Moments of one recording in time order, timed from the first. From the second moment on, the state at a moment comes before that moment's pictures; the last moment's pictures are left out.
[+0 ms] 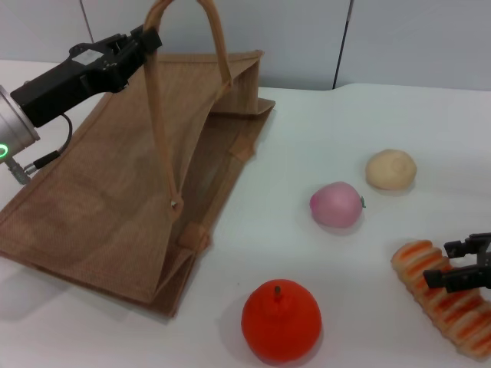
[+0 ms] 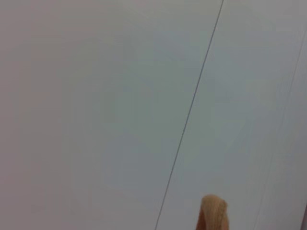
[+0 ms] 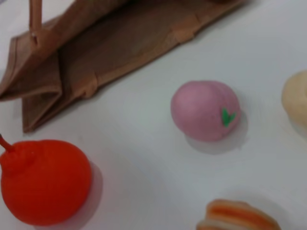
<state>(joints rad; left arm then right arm) -0.56 -2.03 0.51 0.49 -1.58 -1.50 1.80 0.53 2.02 -0.75 -0.90 -2.40 -1.60 1.82</state>
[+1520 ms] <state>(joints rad) -0.56 -2.03 0.49 0.49 -1.58 -1.49 1.82 0.61 2.02 -0.79 -0.83 -2.55 -1.60 1.88</state>
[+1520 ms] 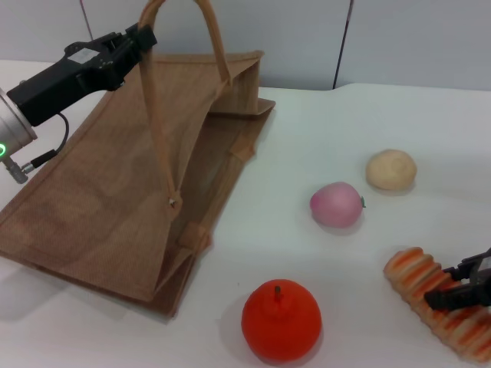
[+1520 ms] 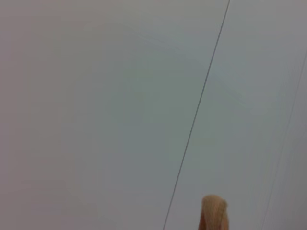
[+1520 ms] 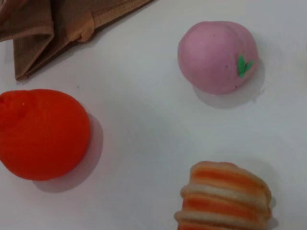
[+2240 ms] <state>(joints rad) -0.56 -2.03 0.49 0.49 -1.58 -1.50 1.79 0.61 2.02 -0.79 -0.84 -2.53 -1.60 1.83</state>
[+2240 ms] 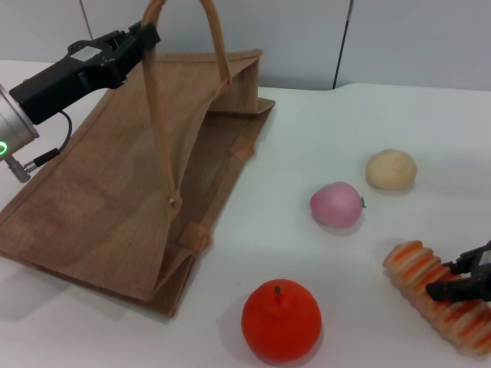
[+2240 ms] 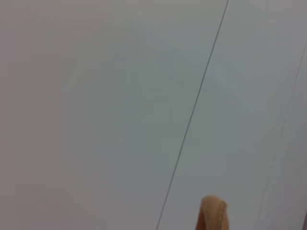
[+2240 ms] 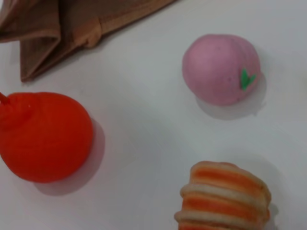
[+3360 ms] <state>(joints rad) -0.65 -2.02 0.50 0.54 -1.57 -1.69 1.60 0.84 2.02 -1.22 -0.71 -1.94 -1.43 1.67</state>
